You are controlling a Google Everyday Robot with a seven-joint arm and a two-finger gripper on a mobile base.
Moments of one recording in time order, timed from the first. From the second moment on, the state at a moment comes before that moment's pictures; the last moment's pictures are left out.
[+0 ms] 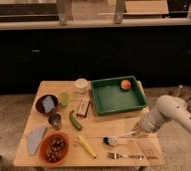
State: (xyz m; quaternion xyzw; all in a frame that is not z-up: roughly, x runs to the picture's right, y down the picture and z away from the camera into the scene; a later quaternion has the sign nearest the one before) arm 0.226 0.249 0.751 -0.38 -0.20 0.10 0.90
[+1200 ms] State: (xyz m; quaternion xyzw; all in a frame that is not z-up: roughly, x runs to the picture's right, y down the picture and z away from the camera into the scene) arm 0.214 0.240 0.764 -0.36 -0.26 0.02 0.89
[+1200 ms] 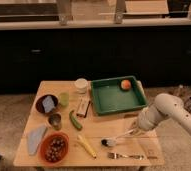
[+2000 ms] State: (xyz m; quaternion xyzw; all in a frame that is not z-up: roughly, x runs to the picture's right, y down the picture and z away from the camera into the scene) arm 0.216 0.233 0.771 -0.34 -0.27 0.03 0.90
